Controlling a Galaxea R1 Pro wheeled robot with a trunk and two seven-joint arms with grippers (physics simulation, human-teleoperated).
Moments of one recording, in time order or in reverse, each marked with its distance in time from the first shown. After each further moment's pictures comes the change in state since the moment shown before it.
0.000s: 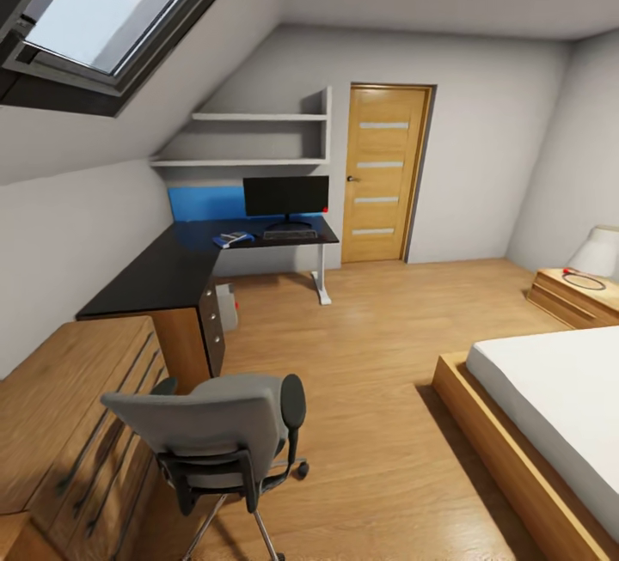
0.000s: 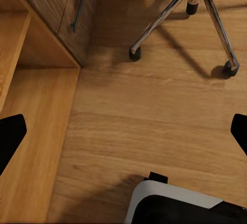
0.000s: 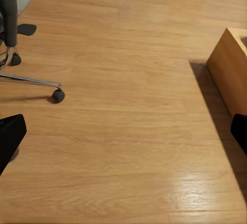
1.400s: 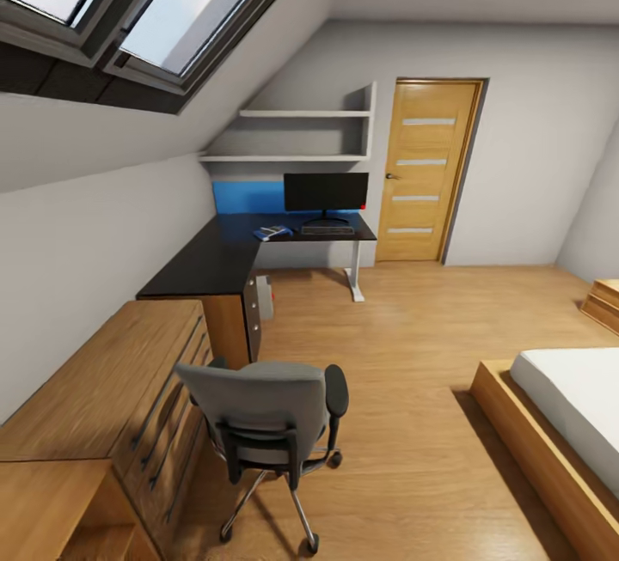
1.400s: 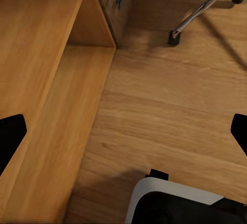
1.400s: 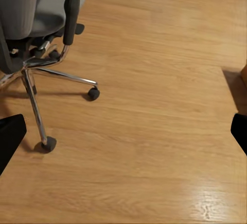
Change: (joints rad) left arm 0.000 0.000 0.001 0.000 0.001 -0.001 0.000; right arm 0.000 -0.001 -0.002 0.000 0.001 0.000 0.000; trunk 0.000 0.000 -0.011
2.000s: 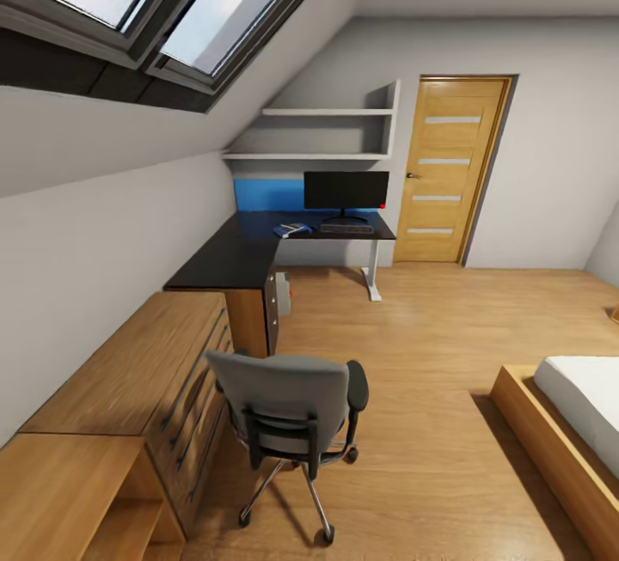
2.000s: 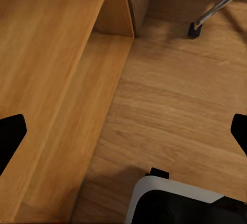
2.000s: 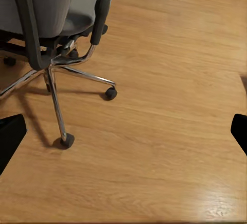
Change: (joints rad) left arm 0.000 0.000 0.001 0.000 0.001 0.000 0.000; right arm 0.000 0.000 0.000 0.000 0.002 -0.001 0.002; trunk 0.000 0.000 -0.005
